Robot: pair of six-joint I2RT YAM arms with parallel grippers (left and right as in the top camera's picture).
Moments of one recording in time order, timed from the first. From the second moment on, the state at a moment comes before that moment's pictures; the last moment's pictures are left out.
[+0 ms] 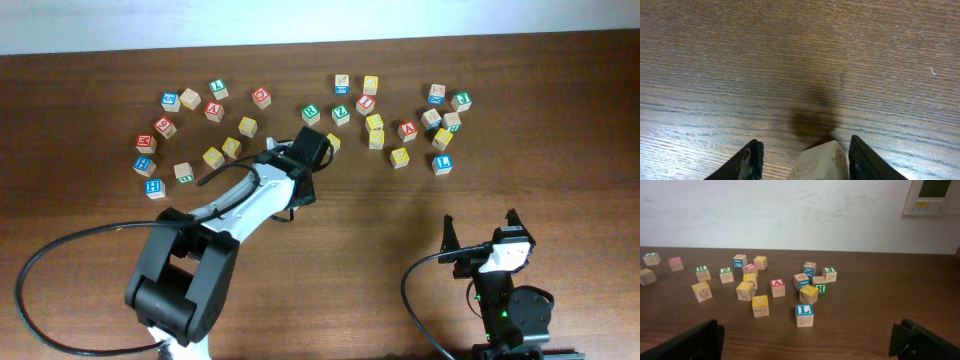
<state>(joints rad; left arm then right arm) -0.53 1.96 1.28 -0.68 -0.28 -0.66 0.01 0.01 0.01 -0.07 -0.02 0.00</state>
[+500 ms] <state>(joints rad) -0.53 1.96 1.45 -0.88 -0.09 -0.55 0.01 0.01 0.01 -0.07 -0.02 0.00</state>
